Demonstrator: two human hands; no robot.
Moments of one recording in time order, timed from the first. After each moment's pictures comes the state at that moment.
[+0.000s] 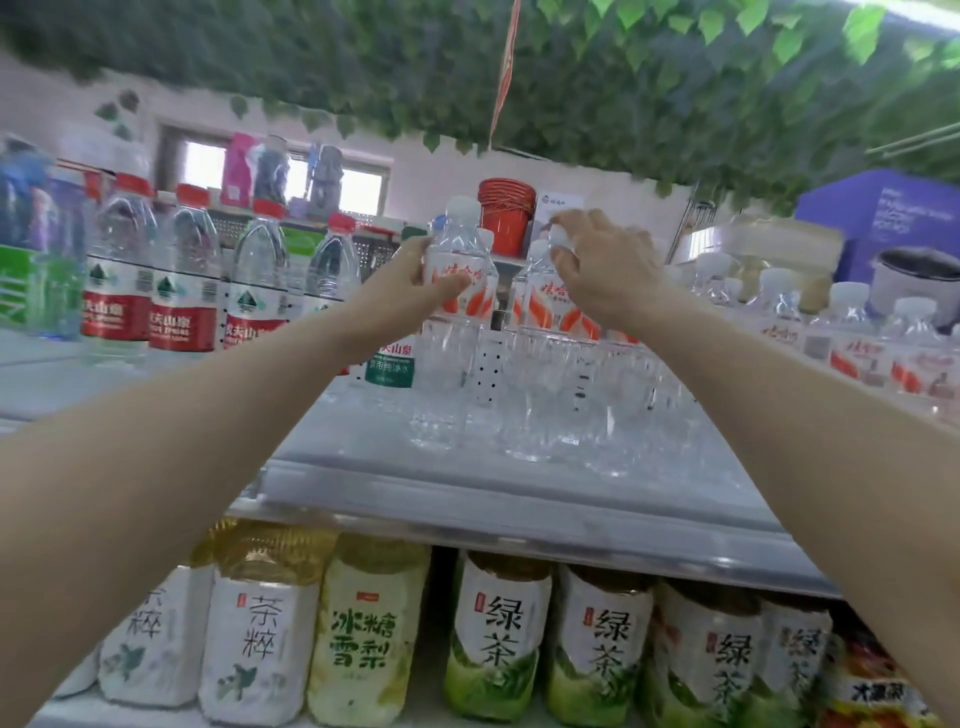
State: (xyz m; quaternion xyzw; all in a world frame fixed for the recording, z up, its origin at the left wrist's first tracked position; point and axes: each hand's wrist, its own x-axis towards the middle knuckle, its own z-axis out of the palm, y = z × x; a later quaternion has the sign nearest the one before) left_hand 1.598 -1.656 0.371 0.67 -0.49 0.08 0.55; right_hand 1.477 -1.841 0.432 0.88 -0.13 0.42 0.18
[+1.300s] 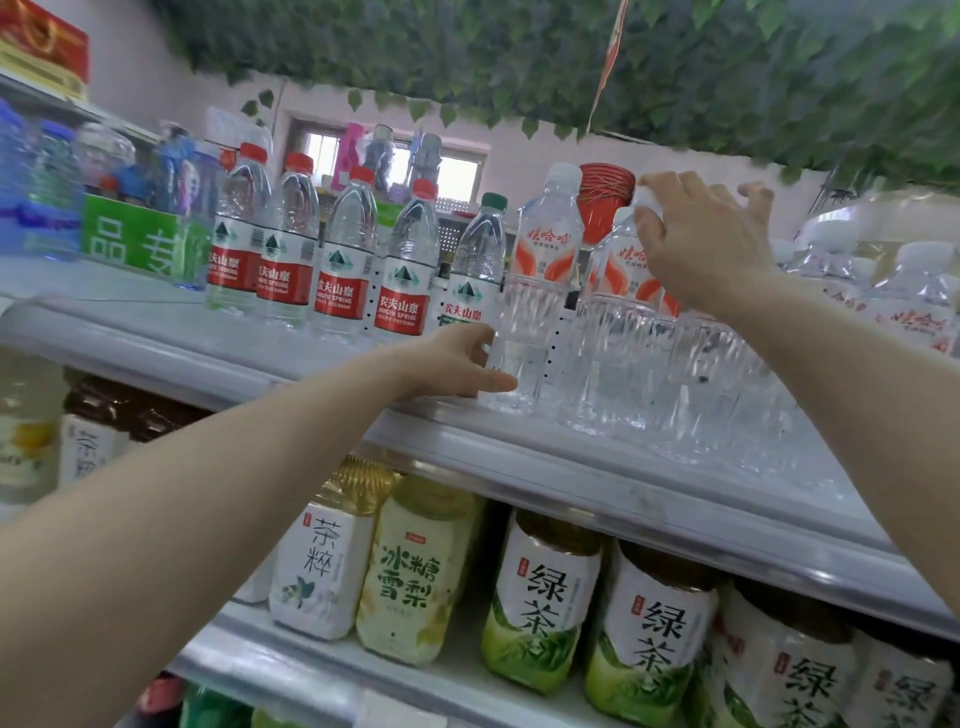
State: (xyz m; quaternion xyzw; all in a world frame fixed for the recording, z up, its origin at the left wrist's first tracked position) left_hand 1.614 -1.659 0.295 0.79 -0.45 -0.02 0.41; right_hand 1.483 -1.857 0.423 0.85 -0.12 0.47 0.22
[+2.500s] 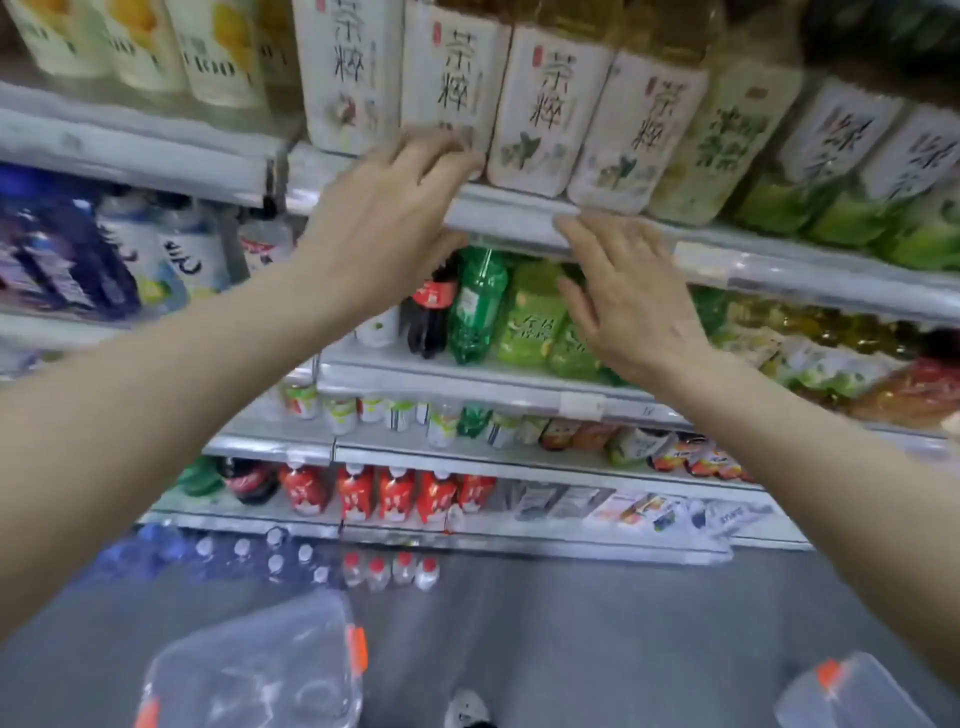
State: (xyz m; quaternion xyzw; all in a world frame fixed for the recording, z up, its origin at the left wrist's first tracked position) left_hand 1.645 -1.309 0.040 0.77 -0.54 0.29 0.18; right_hand 1.478 -1.497 0.020 0.96 -0.07 0.25 0.13
